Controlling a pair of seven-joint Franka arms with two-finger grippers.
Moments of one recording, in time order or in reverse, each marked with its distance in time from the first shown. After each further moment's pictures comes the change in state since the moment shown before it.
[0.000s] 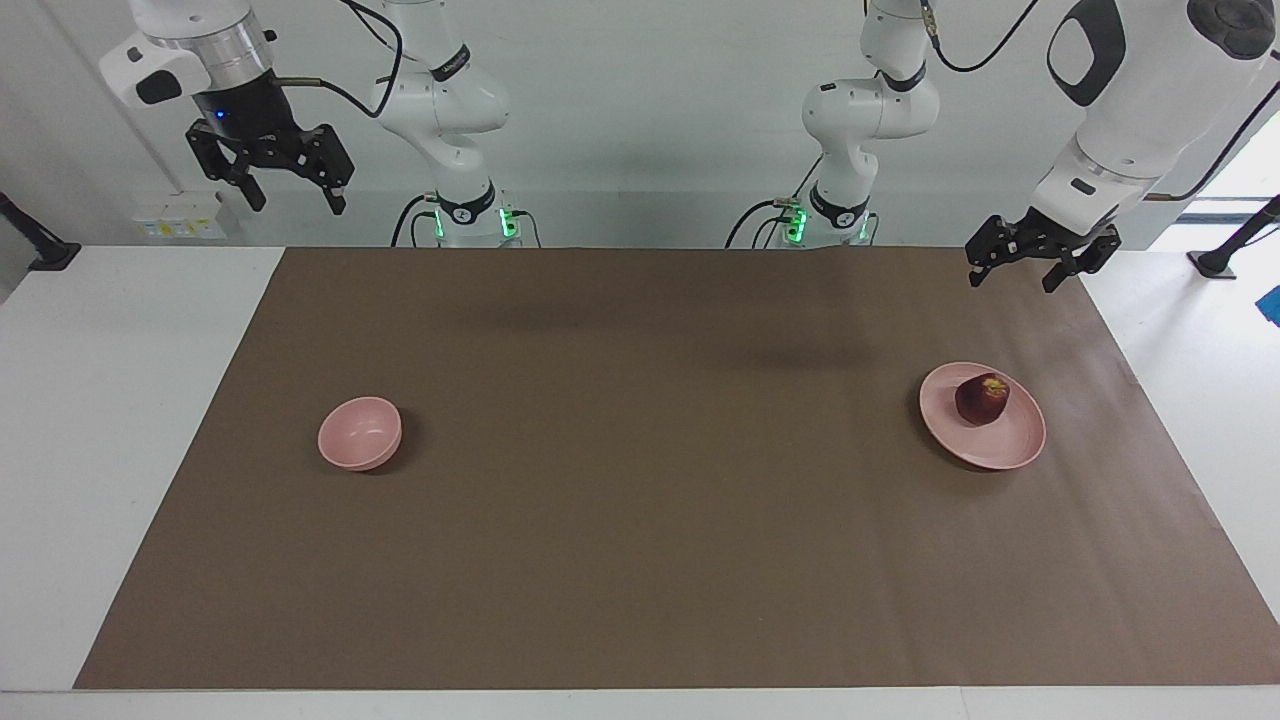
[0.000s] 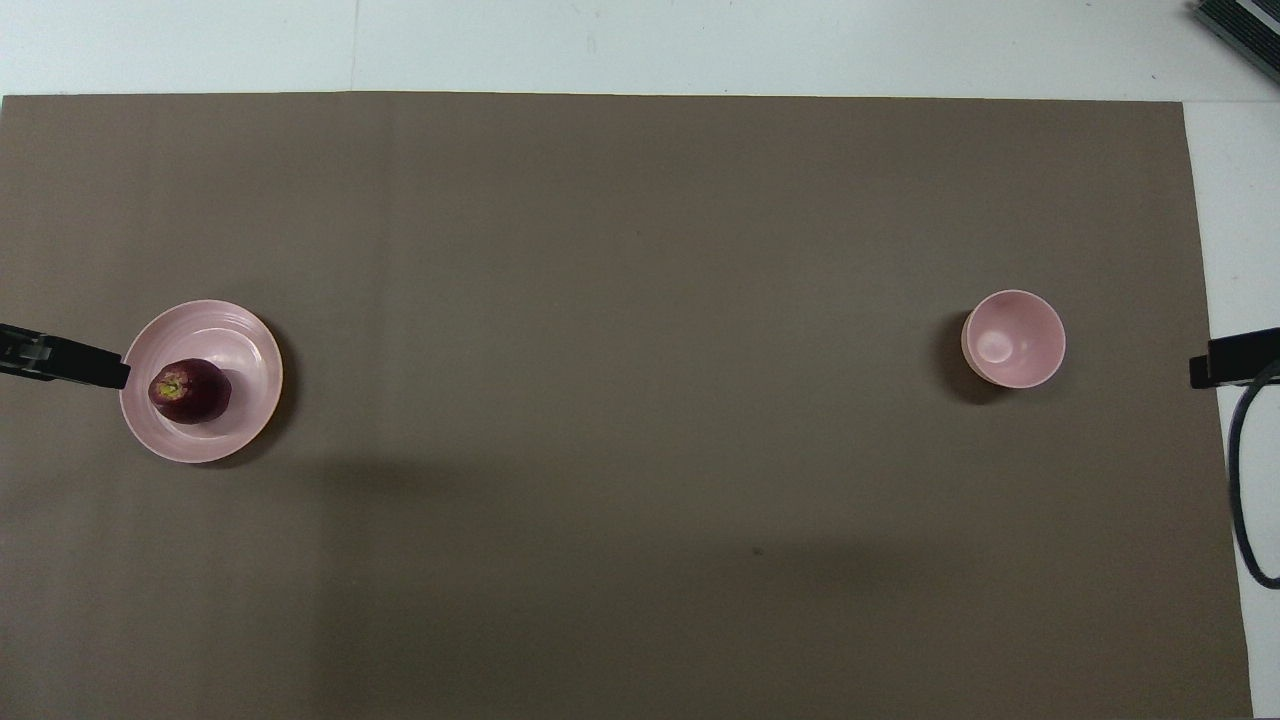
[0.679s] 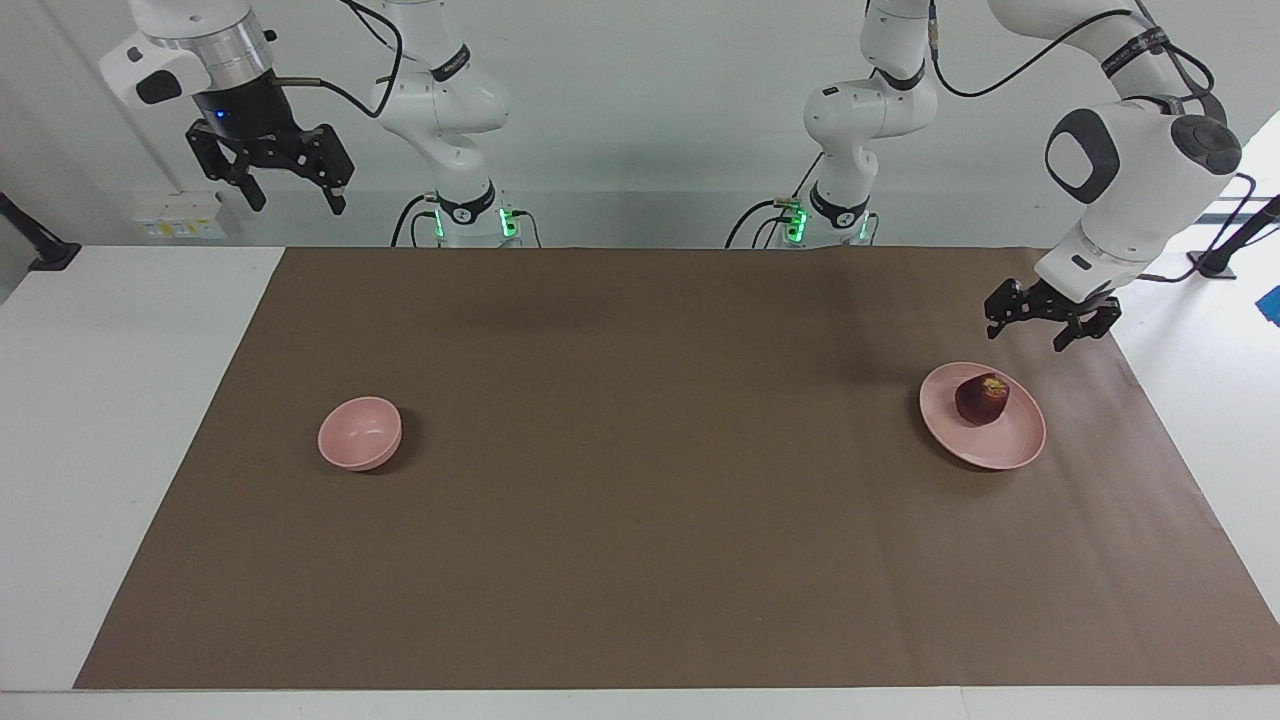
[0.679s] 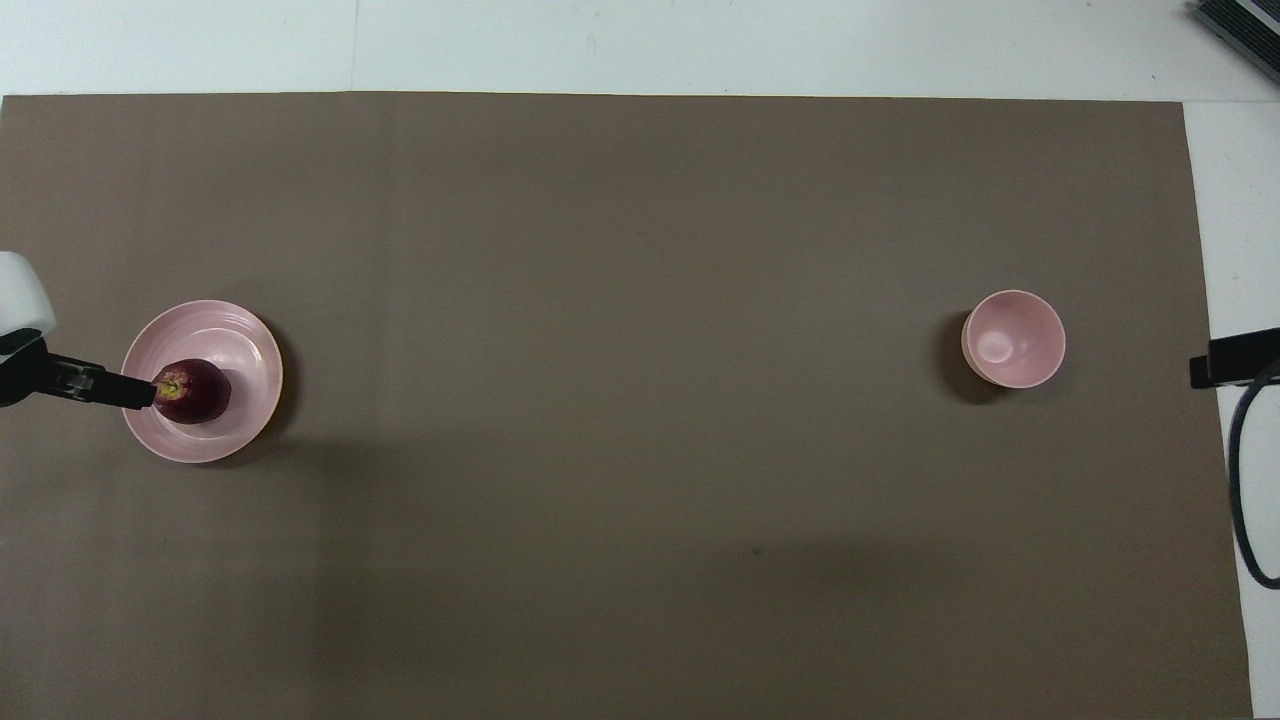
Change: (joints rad) left arm 0.046 0.017 0.000 -0.211 0.000 0.249 0.103; right arm 0.000 0.000 0.000 0.000 0.000 0.000 0.000
